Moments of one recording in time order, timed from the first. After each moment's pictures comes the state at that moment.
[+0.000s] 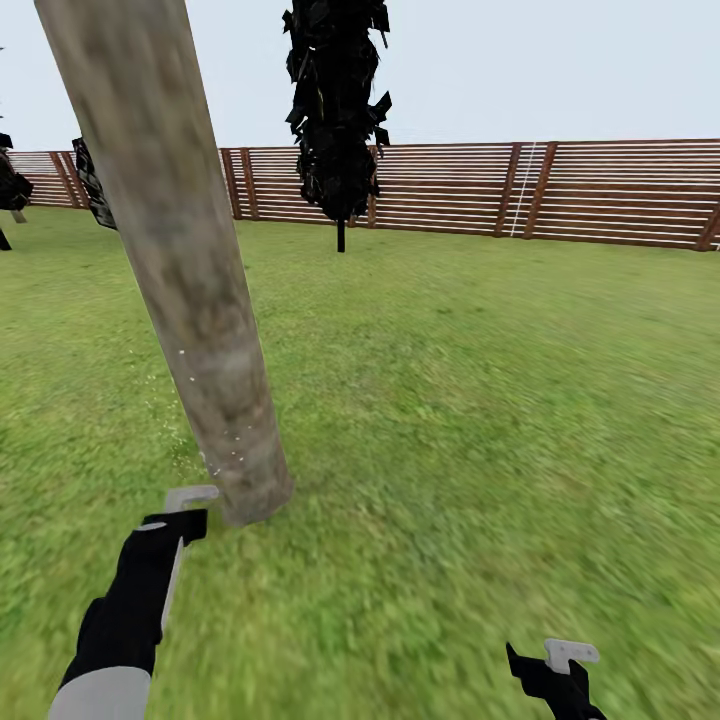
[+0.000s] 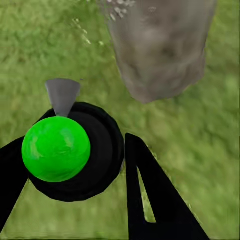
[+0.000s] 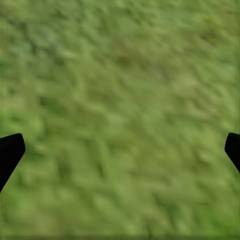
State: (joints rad) left arm -0.50 -0.07 0.34 -1.21 -0.36 0.65 -0.03; right arm -0.50 -0.15 0.51 -0.03 -0.66 -0.45 0.06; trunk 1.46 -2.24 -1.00
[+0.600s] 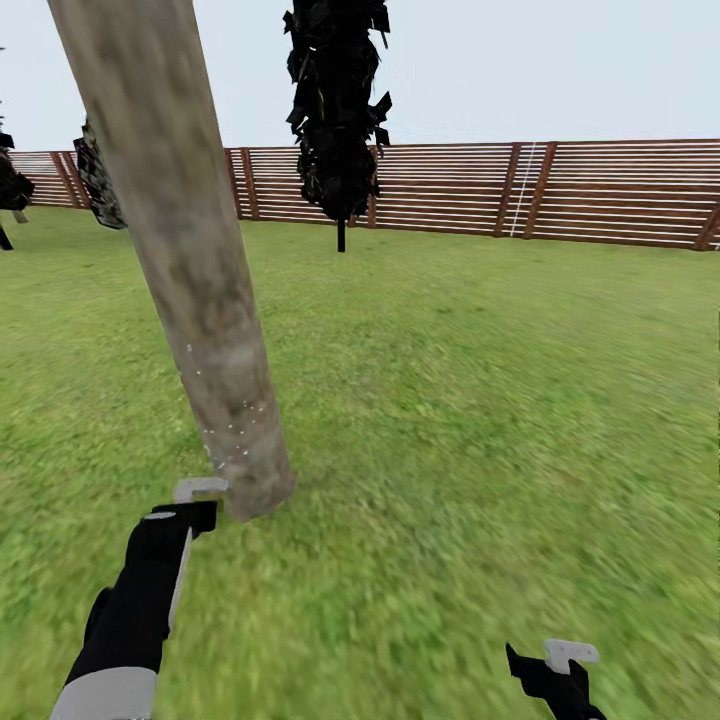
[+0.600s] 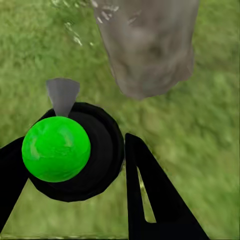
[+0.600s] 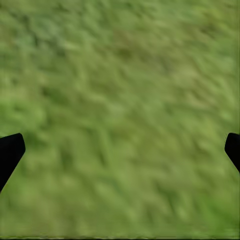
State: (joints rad) left arm -0.50 -0.08 0.28 -1.28 -0.36 0.74 -0.03; right arm -0.50 -0.15 0.51 -0.03 -0.66 -0.45 0.06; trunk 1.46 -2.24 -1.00
